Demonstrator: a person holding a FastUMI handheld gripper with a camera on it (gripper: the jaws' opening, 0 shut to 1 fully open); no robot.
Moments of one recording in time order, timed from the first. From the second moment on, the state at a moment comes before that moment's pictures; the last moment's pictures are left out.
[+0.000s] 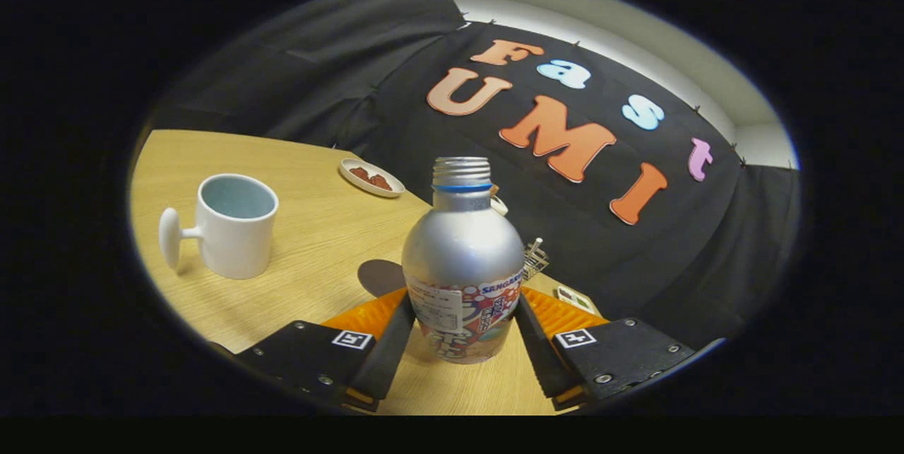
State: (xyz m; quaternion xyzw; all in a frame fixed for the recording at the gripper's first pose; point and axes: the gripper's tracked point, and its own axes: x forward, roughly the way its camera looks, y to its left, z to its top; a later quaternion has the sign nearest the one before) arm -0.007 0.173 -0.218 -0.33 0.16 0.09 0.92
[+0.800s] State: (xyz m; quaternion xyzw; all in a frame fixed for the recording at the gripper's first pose) arm -0.007 0.206 -0.202 -0.59 0.05 0.07 0.80
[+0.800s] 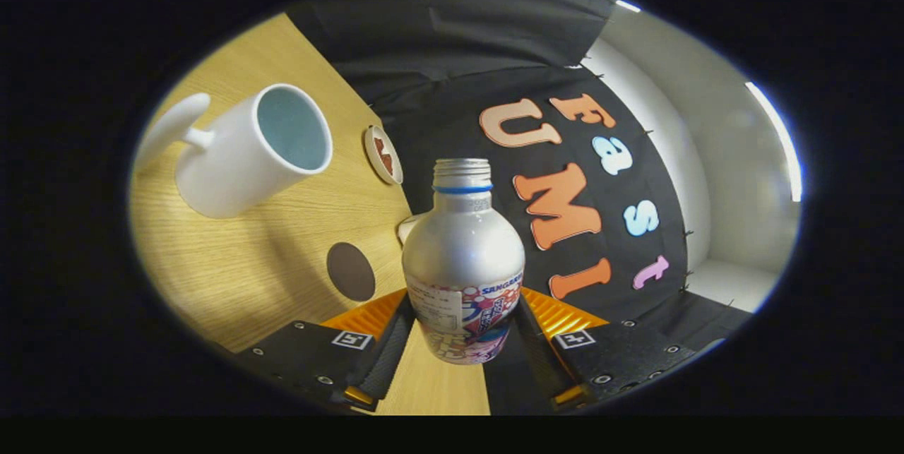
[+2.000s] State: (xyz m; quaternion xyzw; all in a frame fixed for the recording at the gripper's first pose) arm -0.004 0.230 -0.188 -0.75 -0.03 0.09 0.66
